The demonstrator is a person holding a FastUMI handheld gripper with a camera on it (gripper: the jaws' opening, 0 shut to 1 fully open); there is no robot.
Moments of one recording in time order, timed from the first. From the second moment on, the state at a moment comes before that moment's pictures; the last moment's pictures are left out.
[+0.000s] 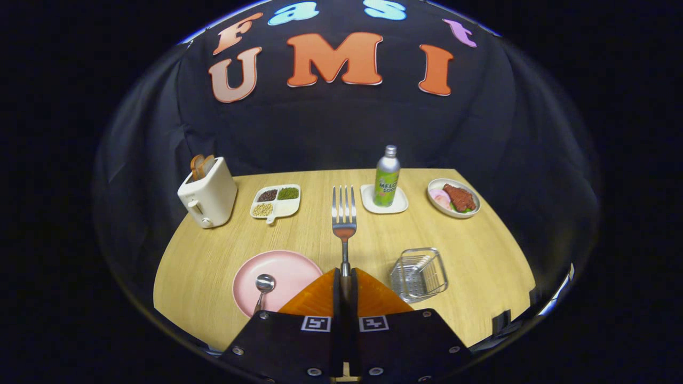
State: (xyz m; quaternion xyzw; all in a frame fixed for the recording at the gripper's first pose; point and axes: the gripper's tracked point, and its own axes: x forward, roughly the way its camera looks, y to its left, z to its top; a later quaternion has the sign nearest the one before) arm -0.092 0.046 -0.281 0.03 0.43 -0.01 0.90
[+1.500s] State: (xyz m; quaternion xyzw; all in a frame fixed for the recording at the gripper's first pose) arm -0.136 -0.065 -0.390 -0.06 0.66 0.04 0.74
